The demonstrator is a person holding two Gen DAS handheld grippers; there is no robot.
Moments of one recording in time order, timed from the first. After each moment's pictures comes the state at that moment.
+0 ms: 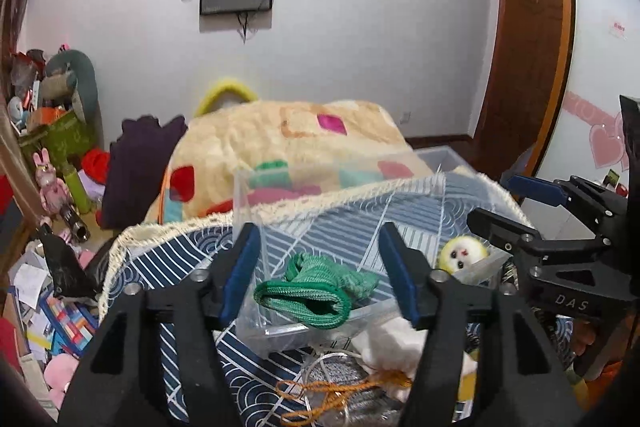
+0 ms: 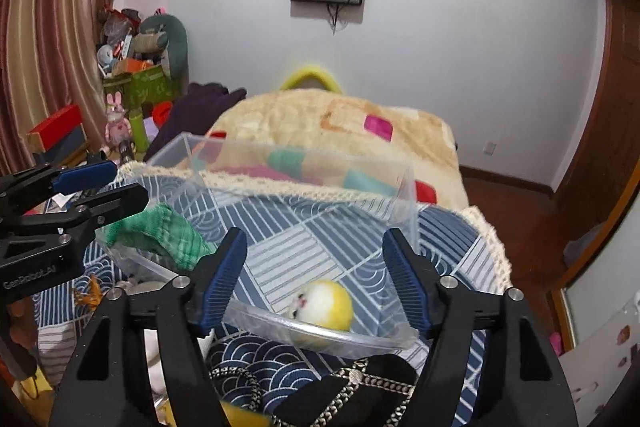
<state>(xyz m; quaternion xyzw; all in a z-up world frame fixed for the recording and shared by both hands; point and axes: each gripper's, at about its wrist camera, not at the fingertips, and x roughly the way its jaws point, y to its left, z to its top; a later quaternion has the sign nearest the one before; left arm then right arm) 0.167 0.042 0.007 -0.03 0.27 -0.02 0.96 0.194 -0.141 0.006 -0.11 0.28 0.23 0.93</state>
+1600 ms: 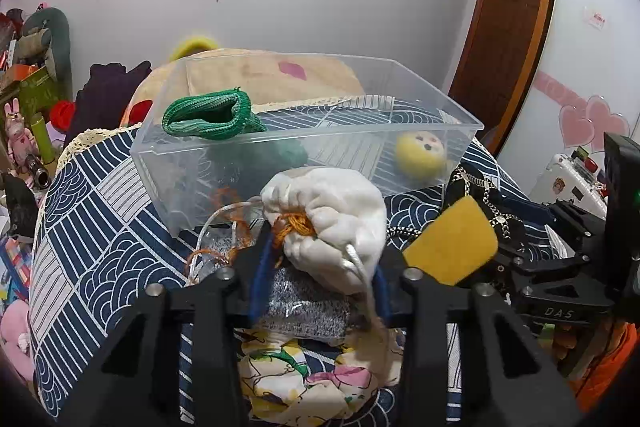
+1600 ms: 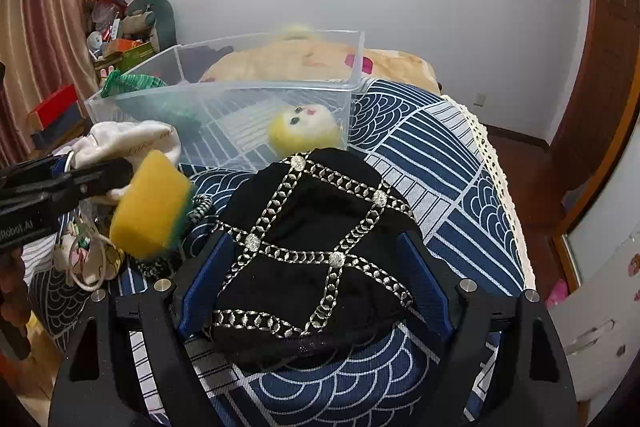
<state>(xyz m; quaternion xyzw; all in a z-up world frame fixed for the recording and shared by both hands) 0.121 0.002 -0.070 -0.06 0.32 -0.08 0.94 0.134 -0.197 -0.071 -0.09 0.34 0.20 0.91</state>
